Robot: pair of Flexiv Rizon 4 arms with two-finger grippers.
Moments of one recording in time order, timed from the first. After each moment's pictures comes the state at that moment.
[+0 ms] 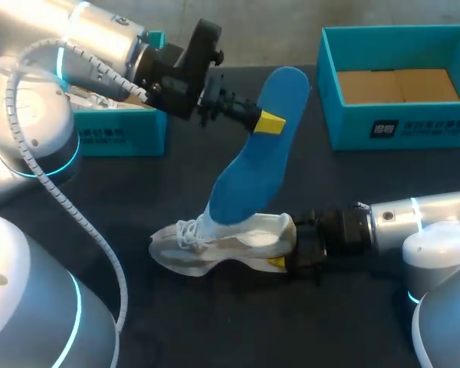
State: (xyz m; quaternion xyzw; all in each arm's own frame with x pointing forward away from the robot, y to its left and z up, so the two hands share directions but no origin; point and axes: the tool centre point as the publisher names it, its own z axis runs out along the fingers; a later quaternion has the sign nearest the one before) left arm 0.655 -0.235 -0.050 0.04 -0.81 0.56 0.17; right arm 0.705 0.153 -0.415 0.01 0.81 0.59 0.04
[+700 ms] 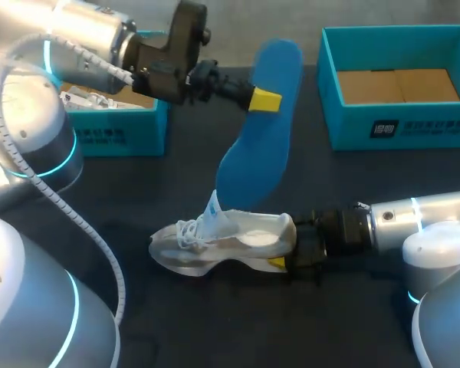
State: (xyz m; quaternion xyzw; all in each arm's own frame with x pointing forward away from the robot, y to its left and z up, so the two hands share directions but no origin) left arm 0.655 -0.228 -0.009 0.07 -0.76 0.62 0.21; right arm 0.705 0.153 -0.415 0.01 0.81 0.59 0.04
